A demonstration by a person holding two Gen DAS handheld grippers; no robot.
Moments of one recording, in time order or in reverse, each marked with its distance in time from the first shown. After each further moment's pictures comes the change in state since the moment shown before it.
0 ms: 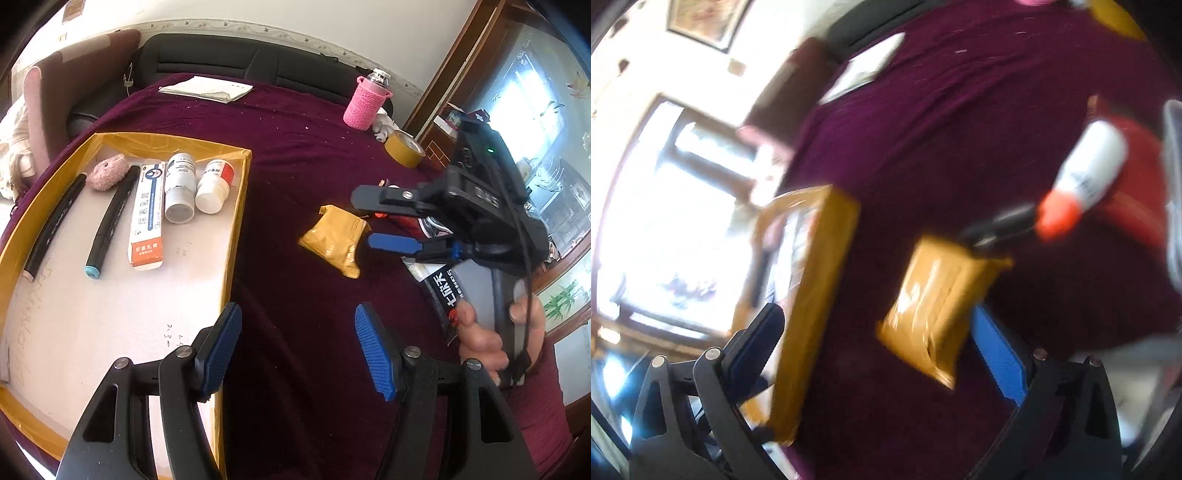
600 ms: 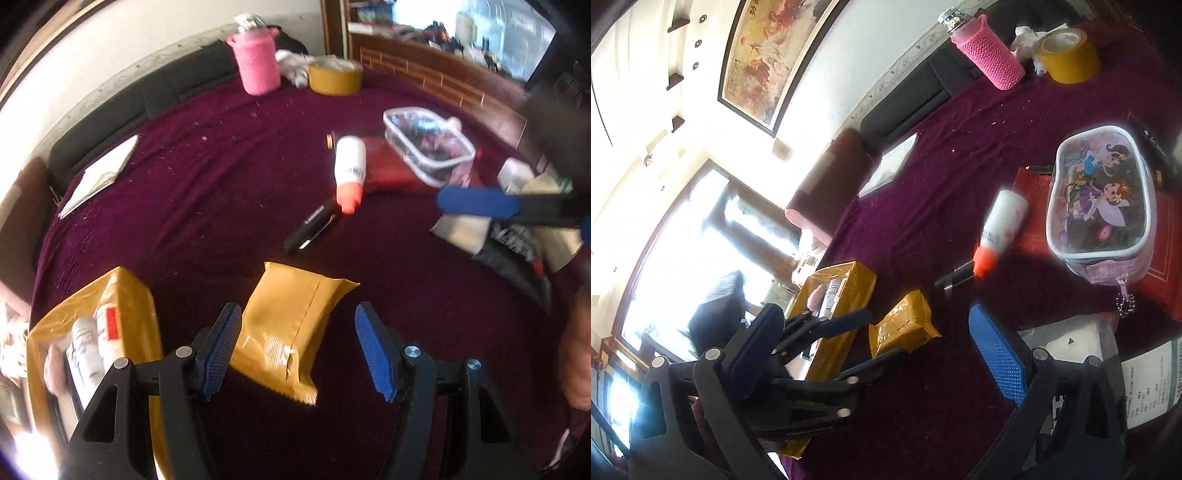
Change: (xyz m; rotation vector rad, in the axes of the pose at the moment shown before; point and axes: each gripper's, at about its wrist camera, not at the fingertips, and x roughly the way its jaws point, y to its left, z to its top) left arm 0.123 -0.088 0.058 0.617 0.135 0.137; right arm -0.092 -0.043 -0.030 0.009 -0.402 0.142
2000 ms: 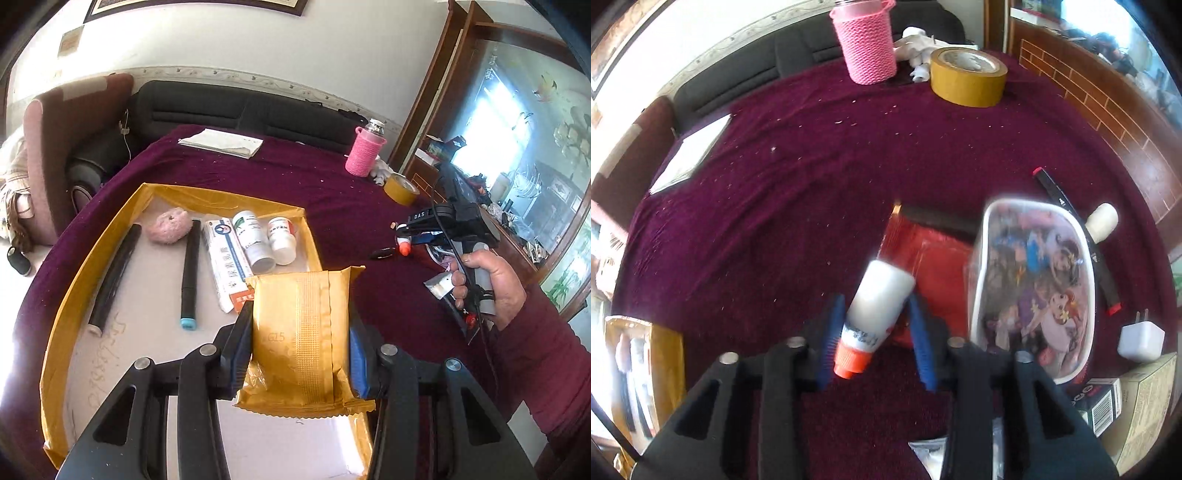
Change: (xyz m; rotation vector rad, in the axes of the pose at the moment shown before) left arm -0.118 0.130 -0.158 -0.537 -0.347 -0.117; right arm 0.100 -0.012 0.063 0.026 0.099 -0.922
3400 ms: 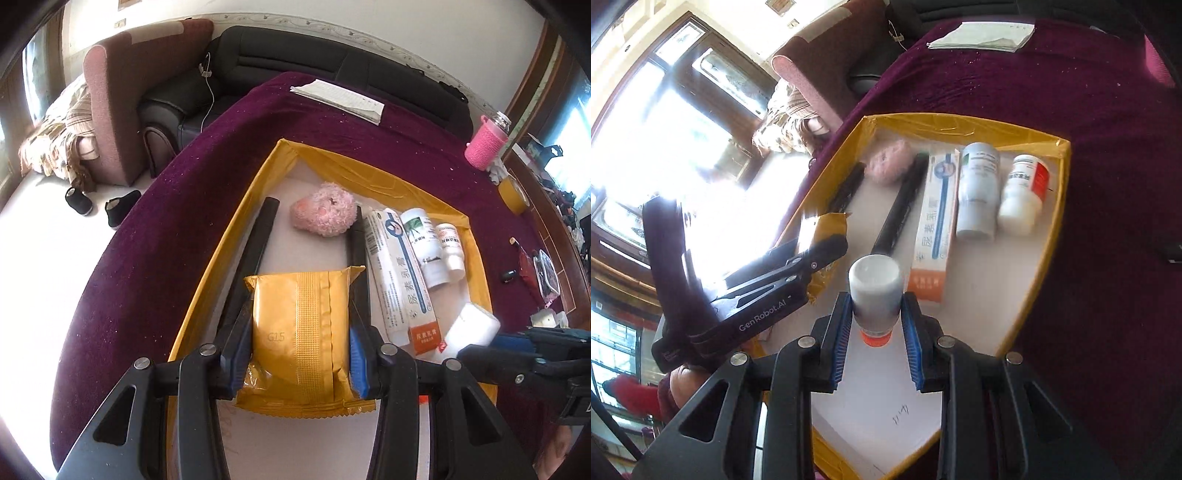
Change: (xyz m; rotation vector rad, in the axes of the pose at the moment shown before) left arm 0.039 0.115 0.023 -0.181 0.205 0.283; right arm -0.046 0.221 -0.138 -0.475 0.283 0.629
